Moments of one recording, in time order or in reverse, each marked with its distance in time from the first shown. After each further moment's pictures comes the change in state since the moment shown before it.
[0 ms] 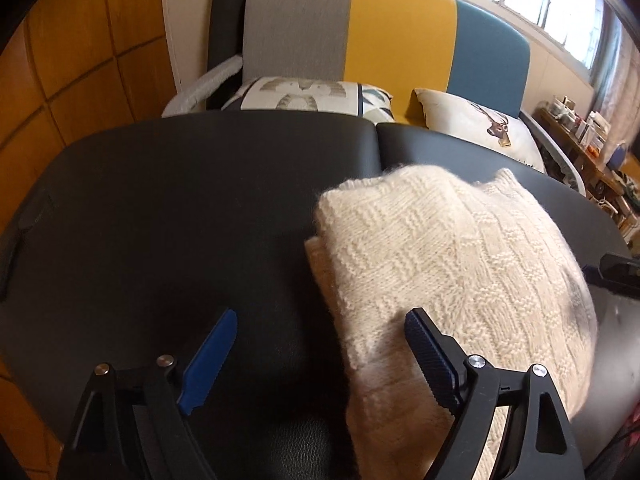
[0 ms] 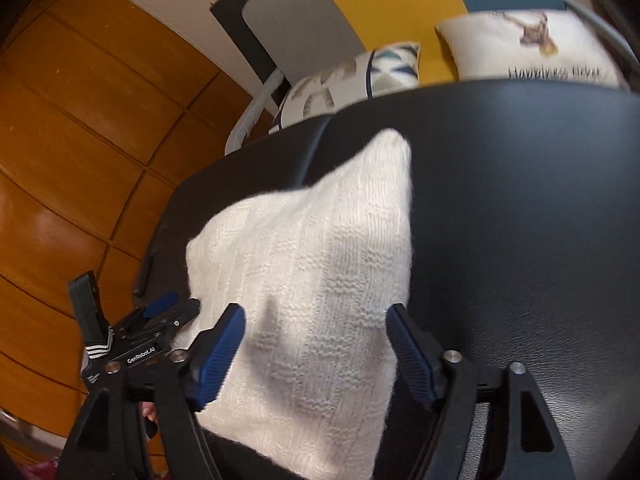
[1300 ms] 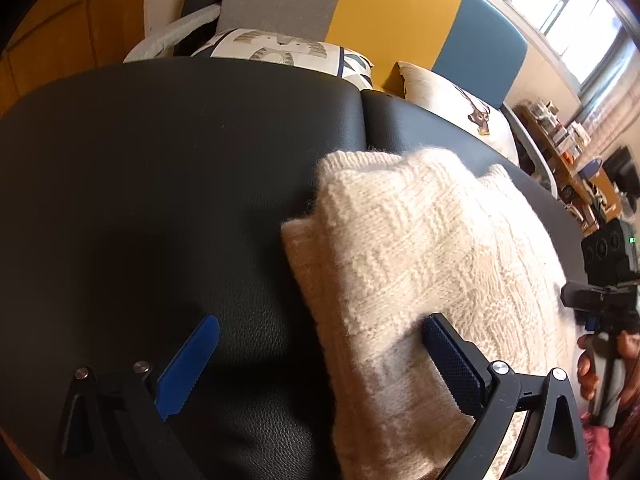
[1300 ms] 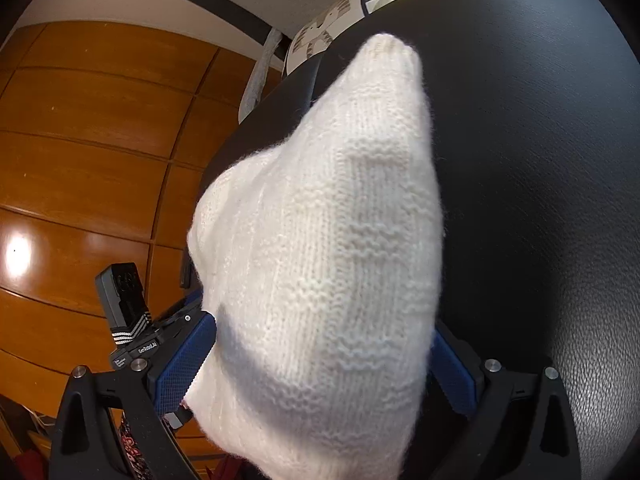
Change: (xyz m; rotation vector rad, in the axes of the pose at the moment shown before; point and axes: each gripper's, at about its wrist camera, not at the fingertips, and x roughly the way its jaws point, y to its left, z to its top) left arm 0.031 0.011 0.010 -0.056 0.153 -0.190; right arm 0.055 -0.035 0.006 0.145 0.171 0.219
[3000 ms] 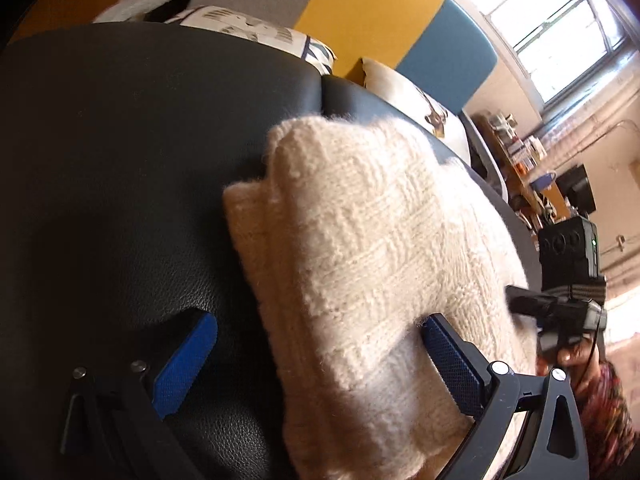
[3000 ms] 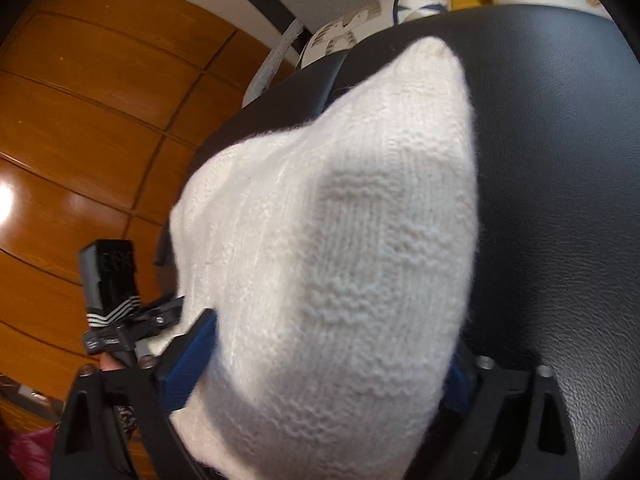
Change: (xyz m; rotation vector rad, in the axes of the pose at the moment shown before) left arm 0.020 0.004 -0.020 -0.079 -0.001 -0.252; right arm 0.049 0.045 0.045 -0.116 -0.018 -0.072
